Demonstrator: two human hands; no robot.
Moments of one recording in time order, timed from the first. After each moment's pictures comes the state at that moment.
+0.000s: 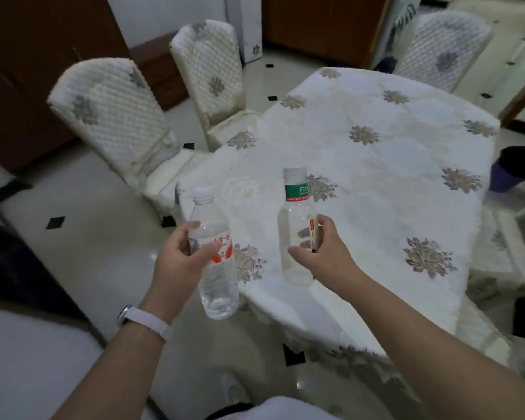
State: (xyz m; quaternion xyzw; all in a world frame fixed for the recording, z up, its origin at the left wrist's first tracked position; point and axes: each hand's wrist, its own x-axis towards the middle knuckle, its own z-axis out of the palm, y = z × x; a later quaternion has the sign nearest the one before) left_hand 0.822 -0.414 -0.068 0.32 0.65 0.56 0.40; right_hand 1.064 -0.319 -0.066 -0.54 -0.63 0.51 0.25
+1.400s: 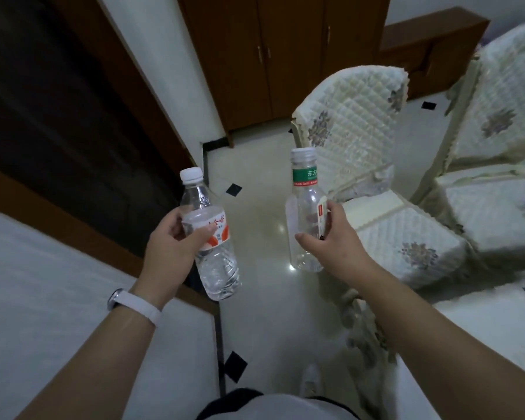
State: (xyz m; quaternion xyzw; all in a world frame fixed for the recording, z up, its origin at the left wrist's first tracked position) left_hand 0.334 -0.353 -0.016 0.10 0.79 0.59 0.15; right_hand 0.446 -0.115 -0.088 -0.26 -0.77 0.58 0.08
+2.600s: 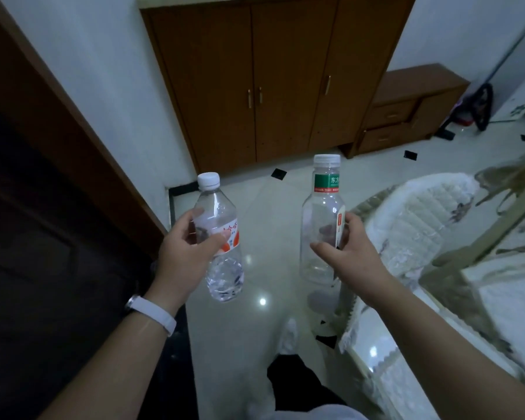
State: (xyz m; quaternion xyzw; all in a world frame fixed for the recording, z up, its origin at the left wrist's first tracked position) left_hand -0.158 -0.190 -0.073 0.12 0.75 0.63 0.18; right_hand 0.009 0.025 -0.065 -0.35 -0.75 0.54 0.12
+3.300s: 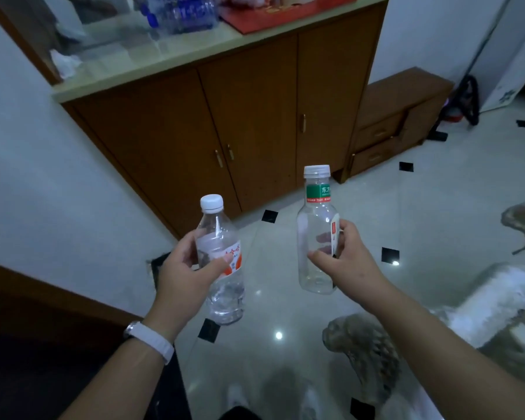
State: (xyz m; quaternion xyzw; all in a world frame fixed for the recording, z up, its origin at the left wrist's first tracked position) left_hand -0.381 0.057 -0.043 0.22 0.76 0.57 0.22; right_hand -0.208 0.260 -0.070 -0.38 -0.70 0.59 0.14
